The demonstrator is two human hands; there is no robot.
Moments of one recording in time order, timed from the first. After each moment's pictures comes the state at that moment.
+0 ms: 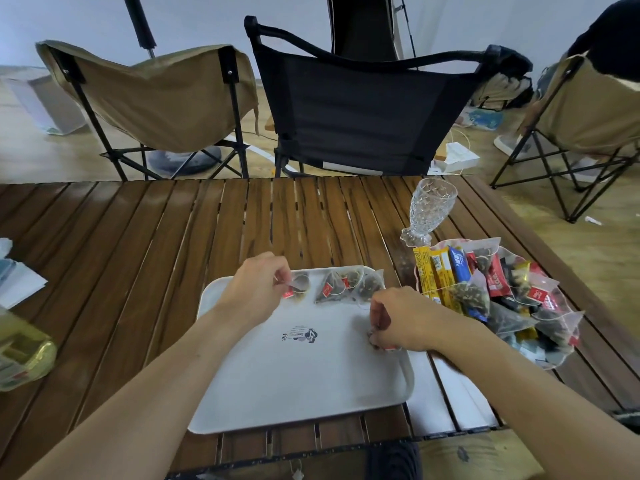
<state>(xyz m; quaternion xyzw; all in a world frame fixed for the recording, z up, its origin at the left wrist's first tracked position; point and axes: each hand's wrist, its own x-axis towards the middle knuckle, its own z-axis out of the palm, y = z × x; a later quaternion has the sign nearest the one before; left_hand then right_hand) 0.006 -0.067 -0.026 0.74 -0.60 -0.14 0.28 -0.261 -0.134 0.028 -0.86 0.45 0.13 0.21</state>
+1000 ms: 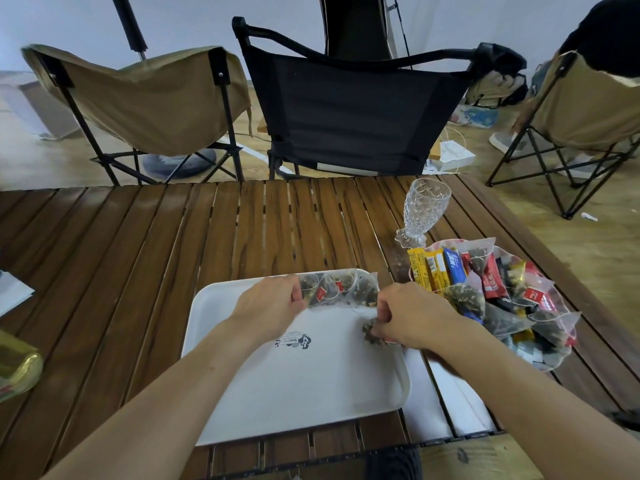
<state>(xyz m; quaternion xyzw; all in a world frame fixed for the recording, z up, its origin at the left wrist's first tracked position) -0.029 -0.074 -0.028 0.77 -0.60 -0.17 0.15 -0.262 -0.136 0.036 -0.85 0.50 0.12 0.13</state>
